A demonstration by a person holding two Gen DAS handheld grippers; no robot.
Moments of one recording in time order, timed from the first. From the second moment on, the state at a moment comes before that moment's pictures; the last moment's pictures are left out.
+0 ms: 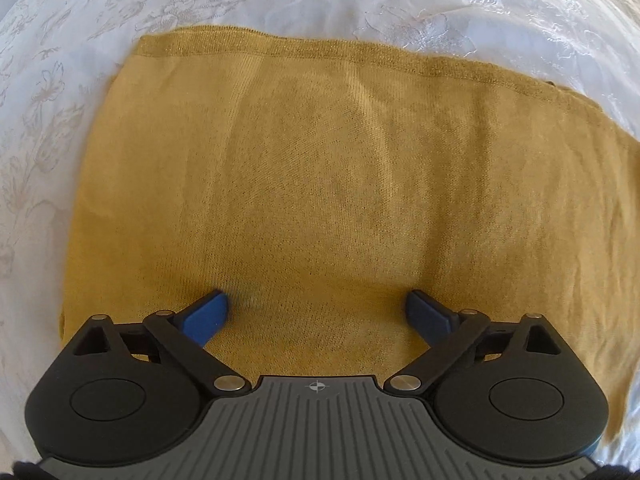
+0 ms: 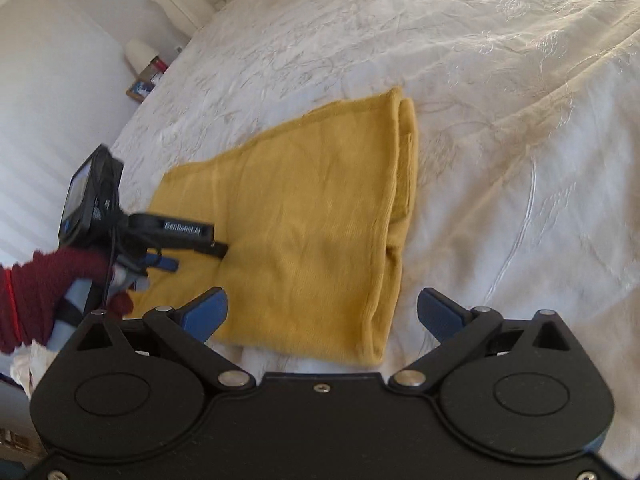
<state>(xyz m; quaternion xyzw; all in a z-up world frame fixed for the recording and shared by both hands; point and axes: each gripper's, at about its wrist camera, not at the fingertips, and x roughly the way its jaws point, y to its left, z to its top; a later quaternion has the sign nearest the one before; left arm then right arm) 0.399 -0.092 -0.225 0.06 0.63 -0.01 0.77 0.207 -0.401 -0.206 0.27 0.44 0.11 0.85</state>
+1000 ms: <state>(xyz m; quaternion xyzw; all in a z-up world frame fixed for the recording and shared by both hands) 0.456 -0.126 -0.201 0.07 0.57 -0.01 0.82 0.280 -0.406 -0.263 0.40 0.45 0.15 0.78</state>
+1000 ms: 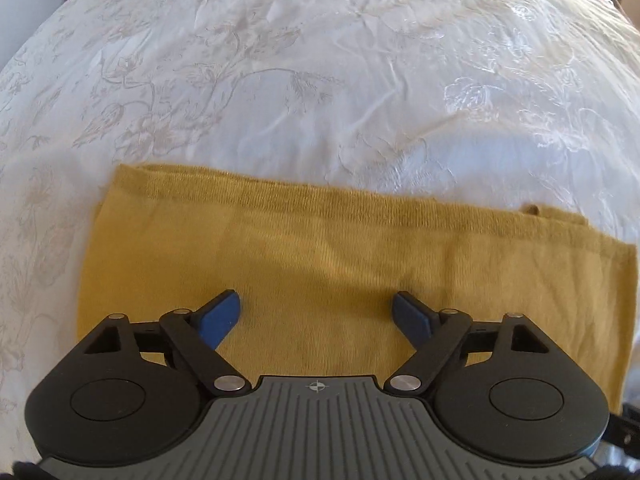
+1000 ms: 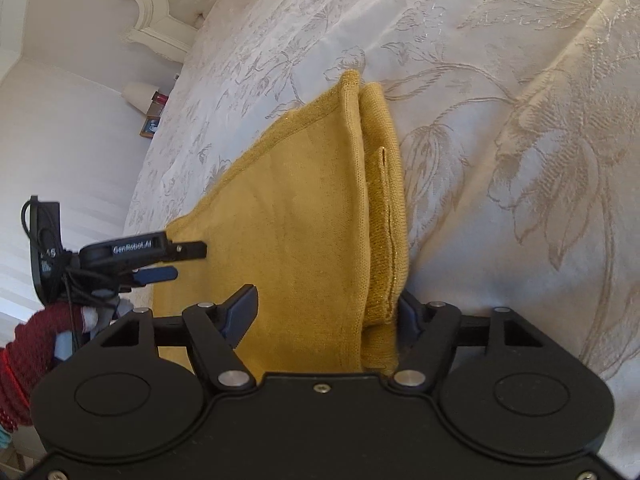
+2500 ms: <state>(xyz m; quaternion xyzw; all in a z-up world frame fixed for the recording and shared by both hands) 0.313 0.065 -0.141 0.03 0.53 -0.08 0.85 0.326 -0.236 -0.137 0.32 0.45 0.14 0.82</state>
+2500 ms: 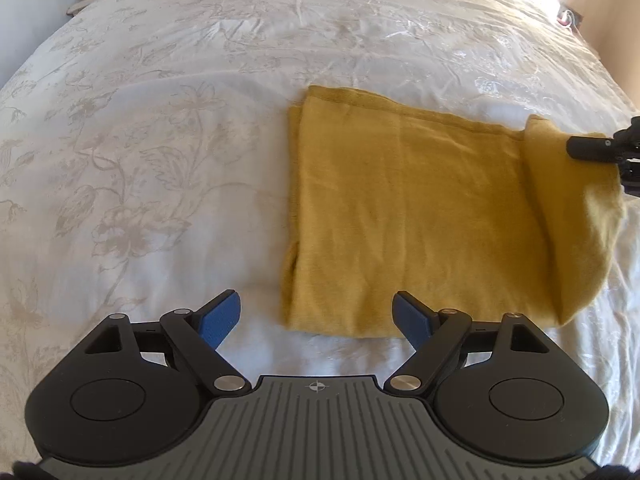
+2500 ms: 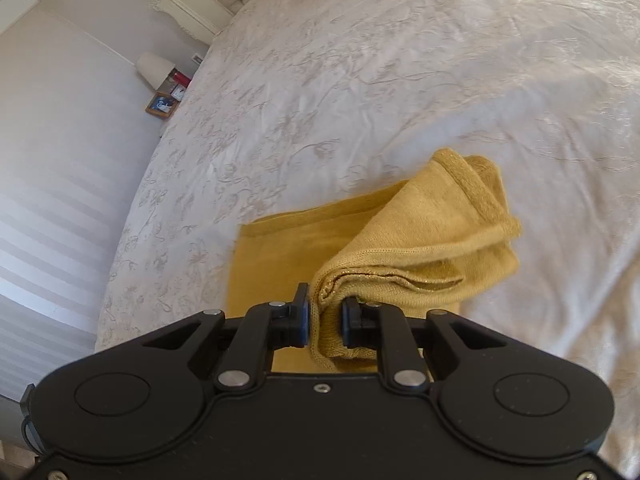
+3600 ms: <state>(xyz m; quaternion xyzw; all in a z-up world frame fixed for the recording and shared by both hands) 0.358 0.155 -0.162 0.00 0.55 -0.10 0.83 0.331 -0.077 -0.121 0.20 0.47 0.21 0.84</state>
